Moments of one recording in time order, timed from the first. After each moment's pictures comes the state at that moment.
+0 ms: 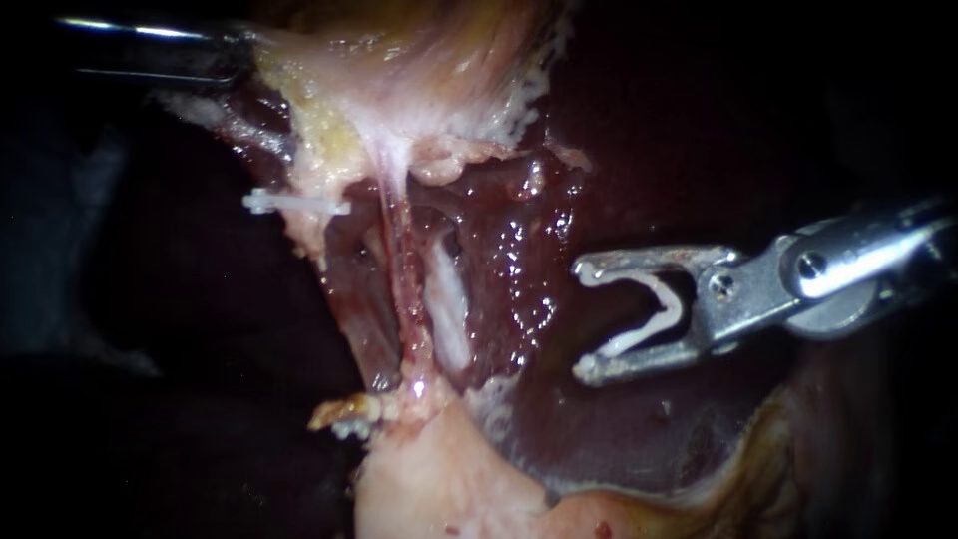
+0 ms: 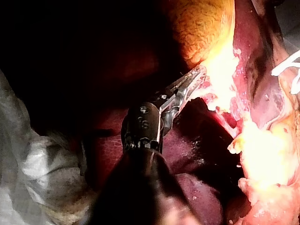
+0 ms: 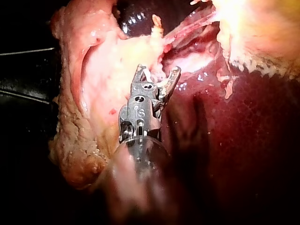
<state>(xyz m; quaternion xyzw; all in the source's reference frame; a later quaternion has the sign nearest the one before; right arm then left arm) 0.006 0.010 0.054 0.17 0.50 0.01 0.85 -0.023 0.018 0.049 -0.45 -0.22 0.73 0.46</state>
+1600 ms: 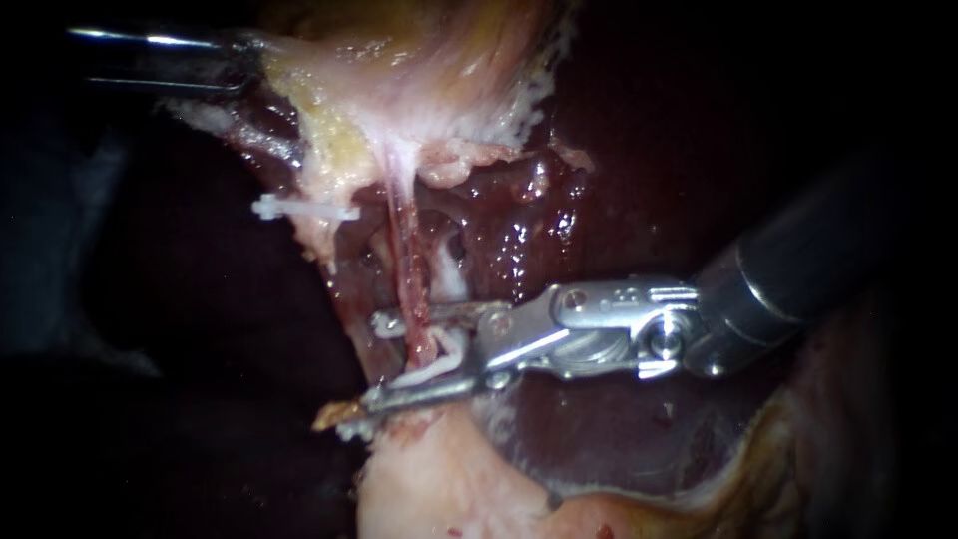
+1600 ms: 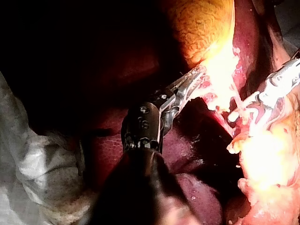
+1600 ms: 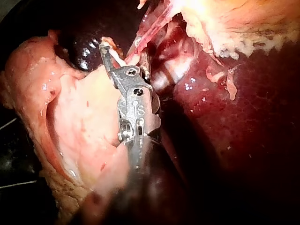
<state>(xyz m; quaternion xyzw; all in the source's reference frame) 0.021 0.006 0.067 0.31 0.58 0.14 0.74 -0.024 0.017 0.050 -0.45 -0.22 0.74 0.46</state>
